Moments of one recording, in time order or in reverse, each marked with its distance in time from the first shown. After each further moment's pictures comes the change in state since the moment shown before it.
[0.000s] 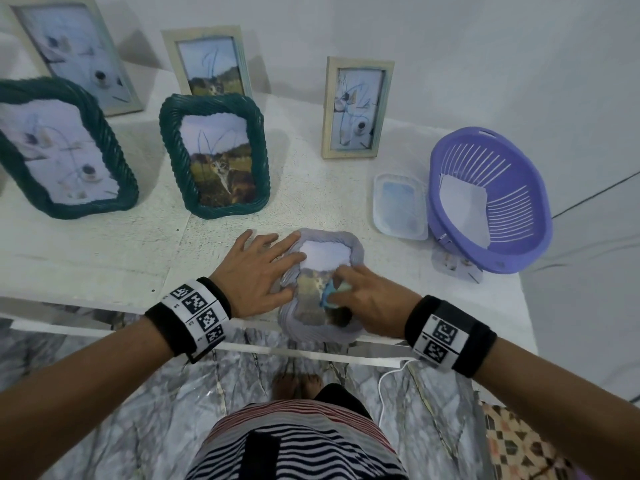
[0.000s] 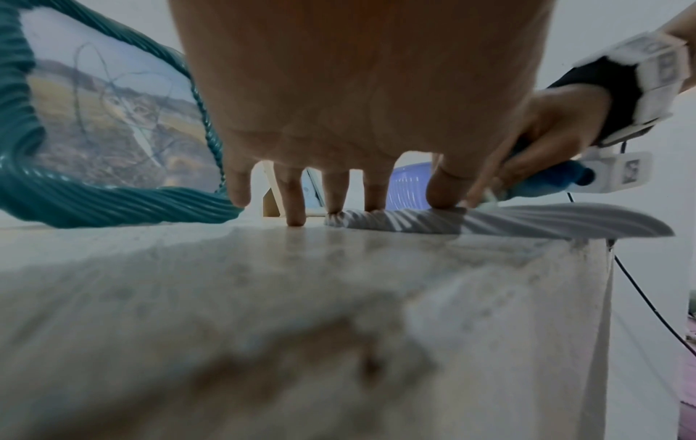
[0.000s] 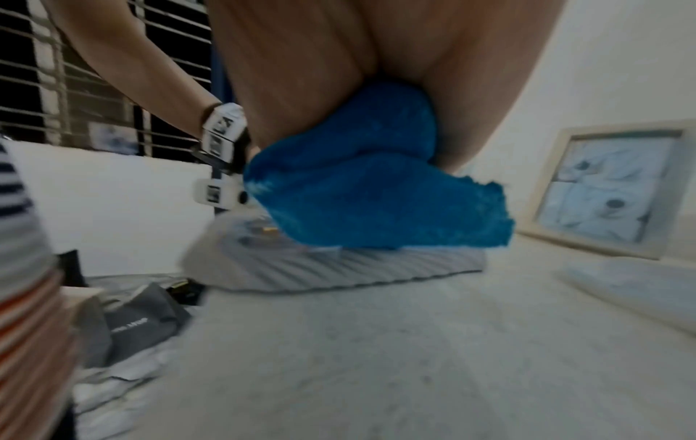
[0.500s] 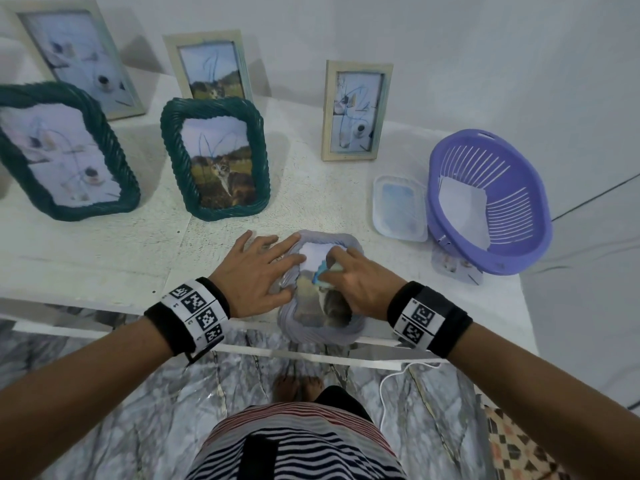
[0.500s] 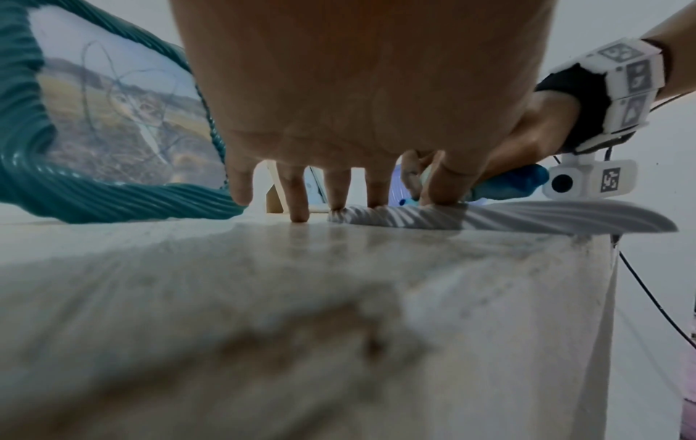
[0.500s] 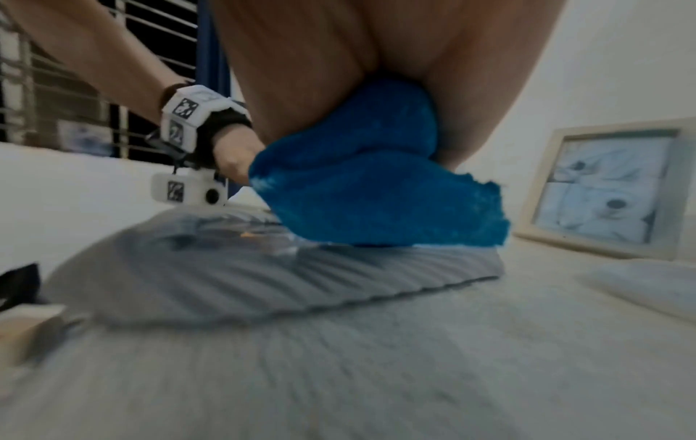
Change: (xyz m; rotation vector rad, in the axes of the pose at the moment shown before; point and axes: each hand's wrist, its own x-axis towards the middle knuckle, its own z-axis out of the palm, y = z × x) left_hand 0.000 0.000 -0.002 0.003 0.000 0.008; right_hand 0.024 0.008 -0.001 -0.051 0.106 0.047
